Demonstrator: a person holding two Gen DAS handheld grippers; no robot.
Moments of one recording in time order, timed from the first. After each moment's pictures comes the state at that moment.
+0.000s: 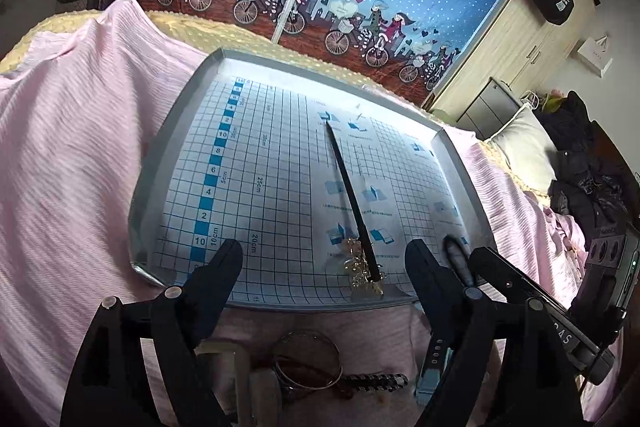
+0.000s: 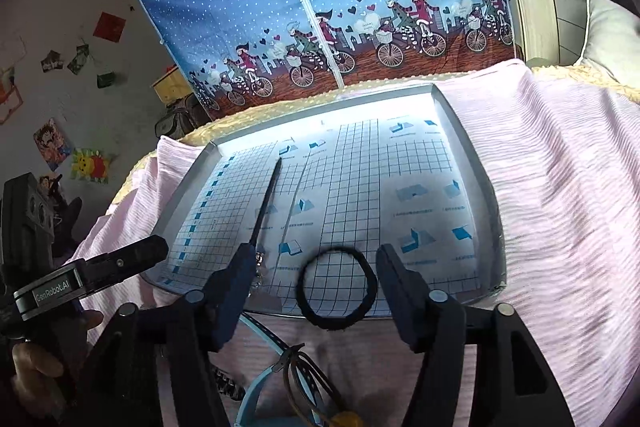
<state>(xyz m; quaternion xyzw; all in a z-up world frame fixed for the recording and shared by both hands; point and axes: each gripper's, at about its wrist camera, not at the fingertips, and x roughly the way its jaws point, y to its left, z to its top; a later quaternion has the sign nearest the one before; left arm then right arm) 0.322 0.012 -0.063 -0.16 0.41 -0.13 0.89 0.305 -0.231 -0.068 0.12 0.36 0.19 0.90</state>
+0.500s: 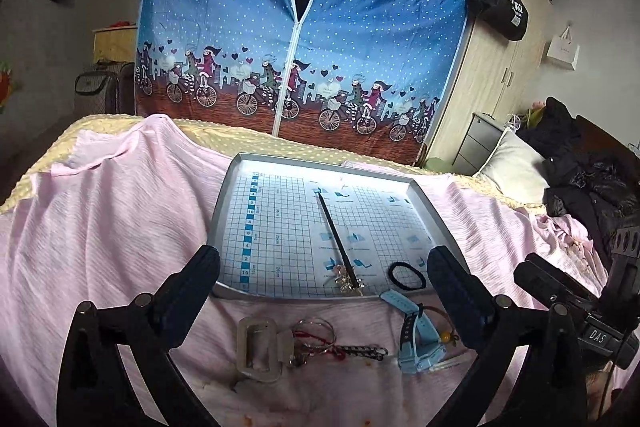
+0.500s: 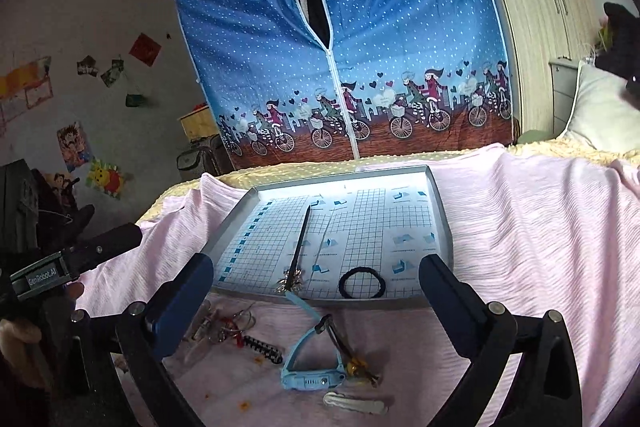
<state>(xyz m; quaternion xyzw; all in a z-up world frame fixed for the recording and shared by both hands) 0.216 0.007 0.010 -0.08 0.28 -0.11 0.95 0.203 -0.241 0.003 0.08 0.25 0.20 0.94</state>
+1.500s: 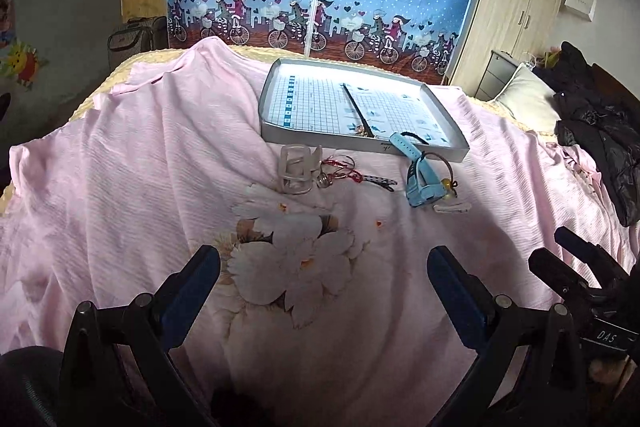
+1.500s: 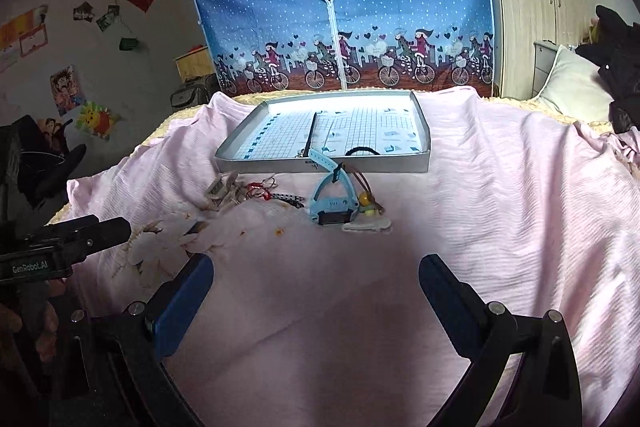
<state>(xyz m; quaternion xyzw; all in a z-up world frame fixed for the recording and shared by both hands) 0.079 -0.004 -0.022 -0.06 0.39 -0.05 0.92 0.076 -0.226 -0.030 0.03 0.34 0.17 0.92</state>
